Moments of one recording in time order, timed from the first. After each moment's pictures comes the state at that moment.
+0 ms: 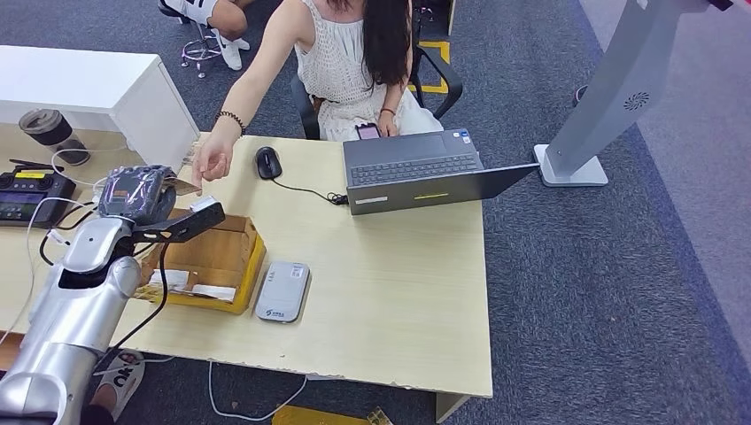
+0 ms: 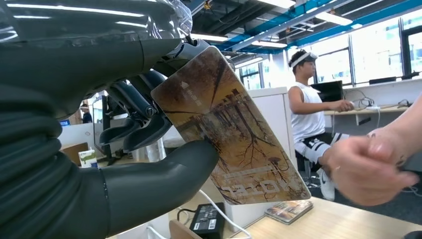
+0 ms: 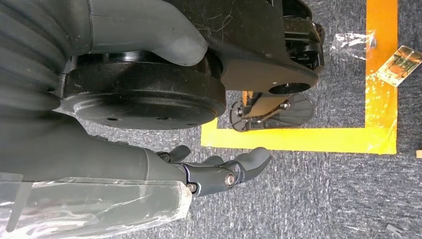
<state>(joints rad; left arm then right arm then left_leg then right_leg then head) -0.50 0.32 -0.15 -1.13 -1.31 0.23 0.00 -0.04 0.18 -0.38 -0.19 0.41 0.00 -0.21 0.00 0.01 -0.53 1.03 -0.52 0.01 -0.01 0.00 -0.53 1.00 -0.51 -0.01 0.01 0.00</state>
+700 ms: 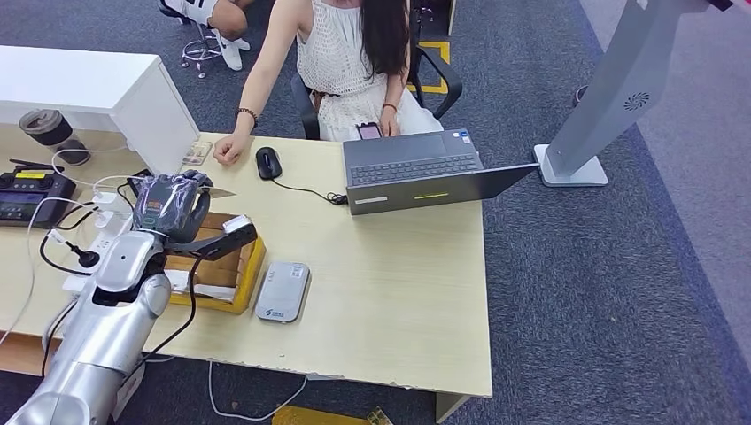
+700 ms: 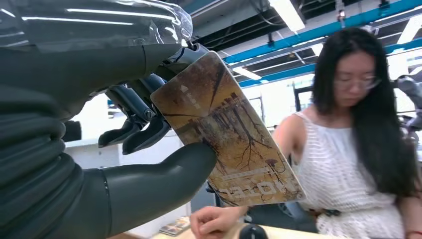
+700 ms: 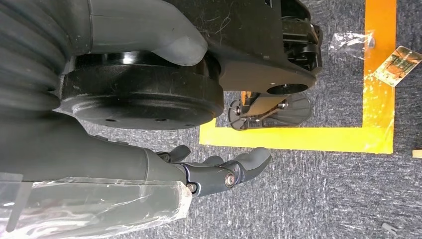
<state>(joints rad) -0.40 0.18 -0.33 -1.33 -1.43 0.27 0.00 -0.04 0.18 -0.39 -0.19 0.42 0.00 -0.21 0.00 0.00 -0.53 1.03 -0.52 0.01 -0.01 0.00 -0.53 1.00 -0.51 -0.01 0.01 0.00</state>
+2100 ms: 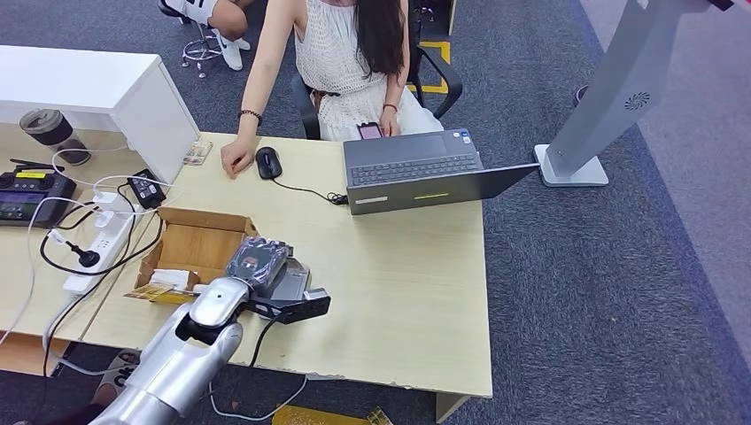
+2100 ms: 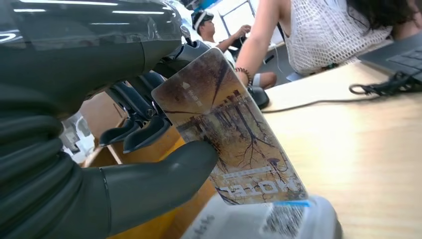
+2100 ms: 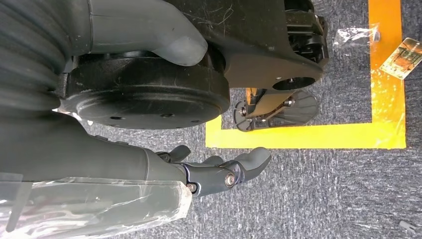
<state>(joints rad) -0.41 0.13 -0.46 -1.13 -1.45 0.02 0.14 -0.04 0.18 -0.43 -0.19 0.42 0.00 -0.19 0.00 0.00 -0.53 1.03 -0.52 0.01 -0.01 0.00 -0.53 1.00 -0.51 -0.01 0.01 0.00</state>
